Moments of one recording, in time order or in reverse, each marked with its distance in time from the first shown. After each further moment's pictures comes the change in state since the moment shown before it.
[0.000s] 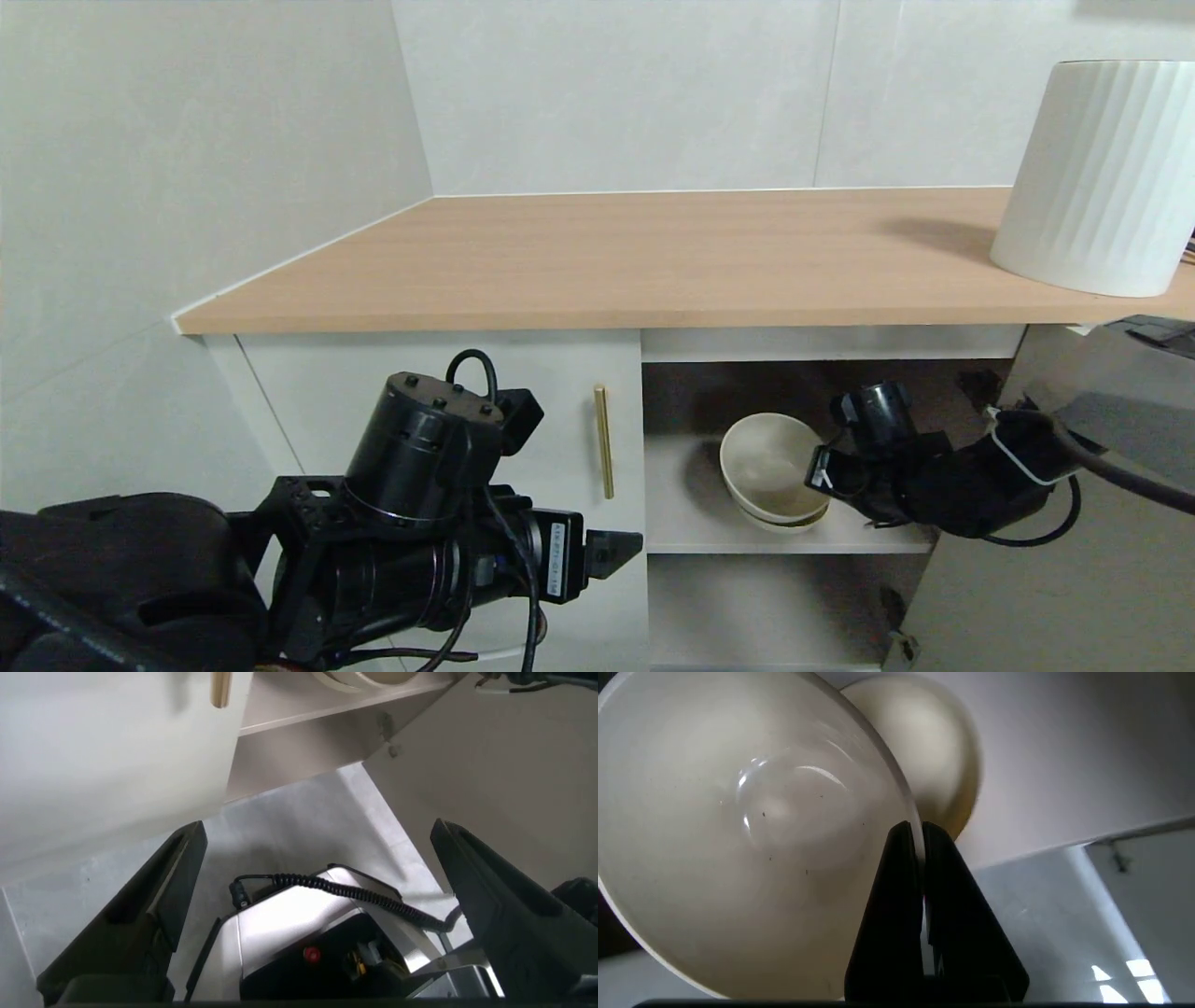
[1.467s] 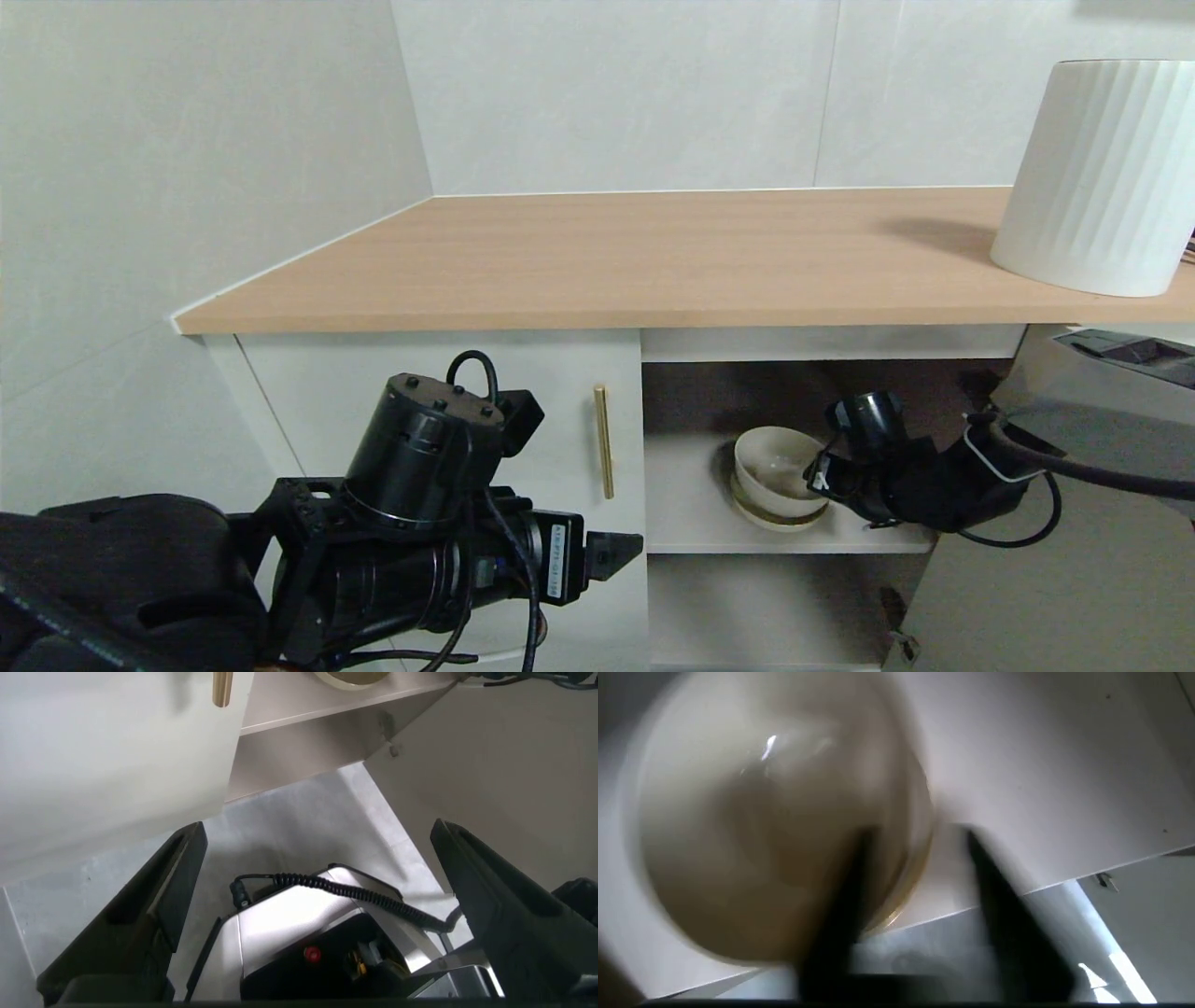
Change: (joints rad) left arm 0.000 0.000 0.002 0.000 0.001 0.000; right arm -0.037 0.099 -0.069 0.005 -0.023 -0.007
